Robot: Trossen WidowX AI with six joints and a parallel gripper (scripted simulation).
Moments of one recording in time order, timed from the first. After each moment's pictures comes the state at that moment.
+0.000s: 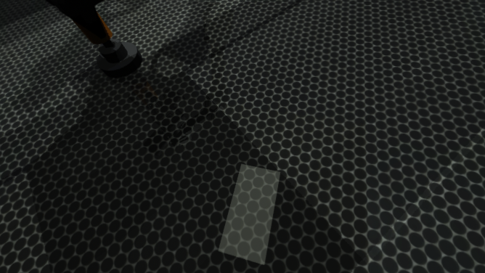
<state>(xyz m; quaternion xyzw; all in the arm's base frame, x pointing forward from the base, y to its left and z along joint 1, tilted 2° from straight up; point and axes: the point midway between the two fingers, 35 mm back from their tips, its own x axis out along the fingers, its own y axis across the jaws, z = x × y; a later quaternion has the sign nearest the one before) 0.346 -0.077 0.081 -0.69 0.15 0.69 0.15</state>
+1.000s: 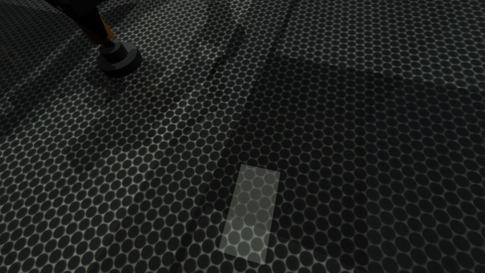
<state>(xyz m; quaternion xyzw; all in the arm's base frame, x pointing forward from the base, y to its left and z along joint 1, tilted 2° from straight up) 0.345 -0.077 0.080 -0.69 0.13 0.70 0.13</state>
